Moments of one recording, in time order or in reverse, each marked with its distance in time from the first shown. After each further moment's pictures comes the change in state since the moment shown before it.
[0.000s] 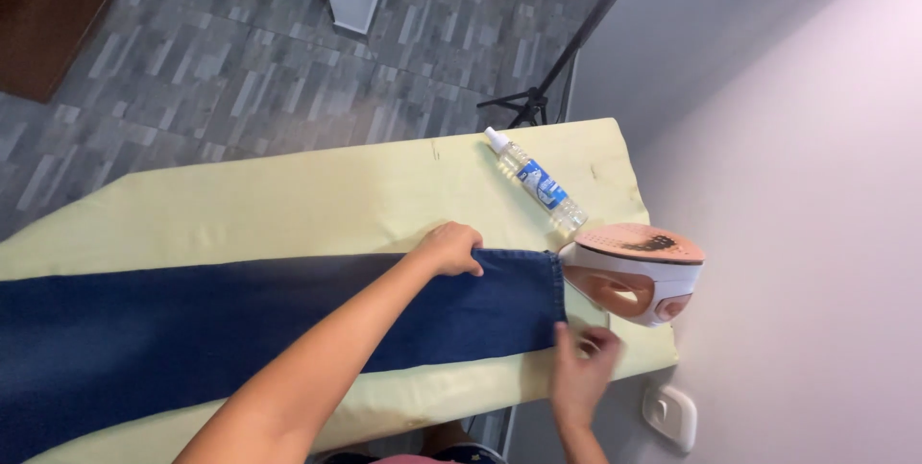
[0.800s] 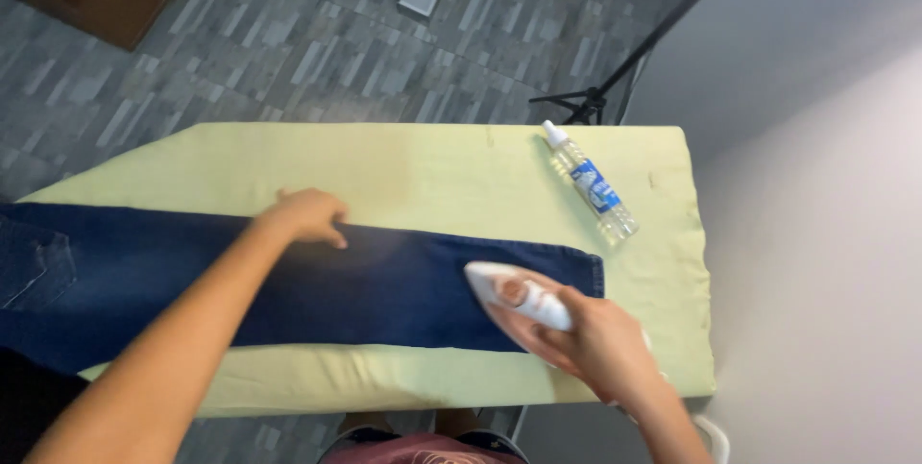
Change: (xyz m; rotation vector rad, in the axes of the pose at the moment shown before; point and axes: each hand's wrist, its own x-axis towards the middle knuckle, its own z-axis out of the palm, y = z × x) left_hand -0.135 -0.185 -0.052 0.264 -0.114 -0.404; right_hand 0.037 -0.136 -0.034 -0.735 -0.881 -0.191
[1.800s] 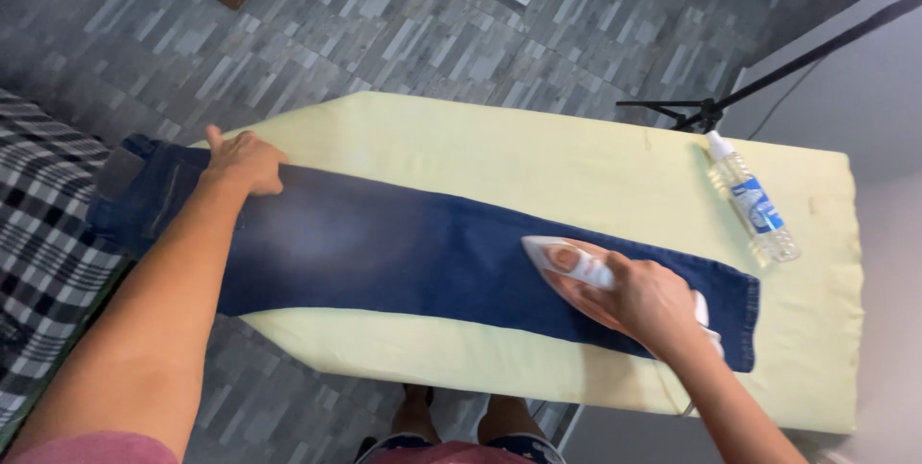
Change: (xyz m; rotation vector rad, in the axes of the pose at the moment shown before) left_hand -0.093 -0.274 0.062 -0.019 0.147 -0.500; right_hand 0.016 -0.167 0.049 -0.452 0.131 -0.165
